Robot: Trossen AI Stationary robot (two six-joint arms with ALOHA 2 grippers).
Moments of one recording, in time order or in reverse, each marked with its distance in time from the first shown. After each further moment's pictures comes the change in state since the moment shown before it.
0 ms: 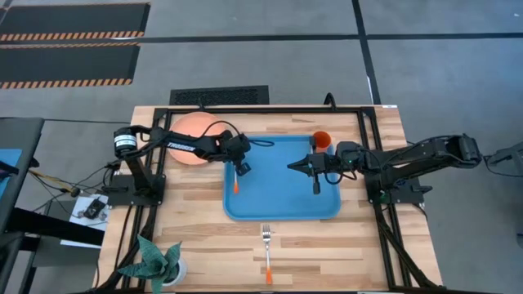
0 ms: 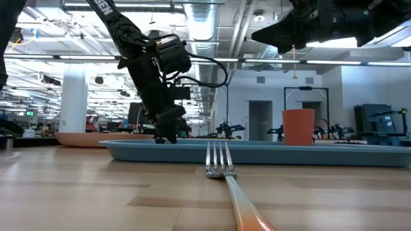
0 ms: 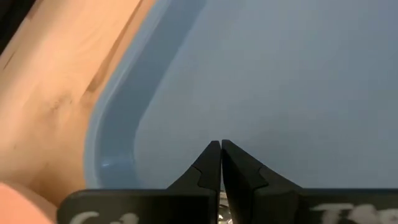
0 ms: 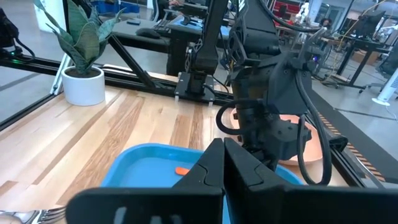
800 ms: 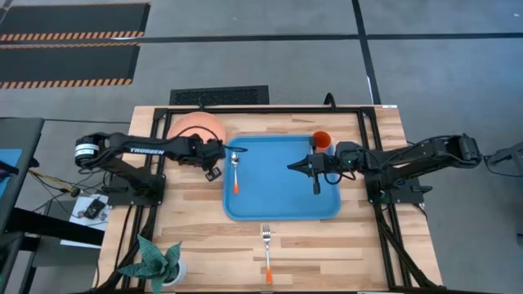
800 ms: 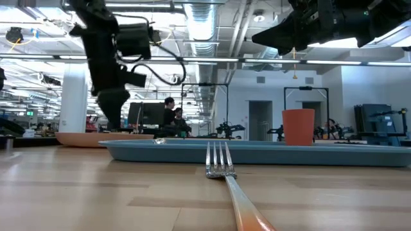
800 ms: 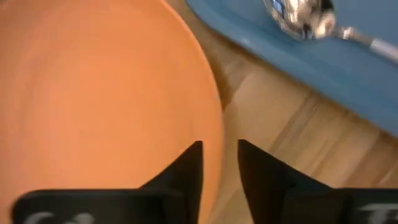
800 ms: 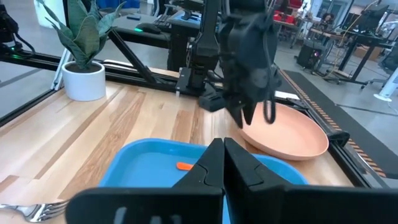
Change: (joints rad) left arm -0.028 -0.372 -0.168 -0.480 -0.054 -0.146; right arm 0.000 0.000 0.000 -0.020 0.000 0.001
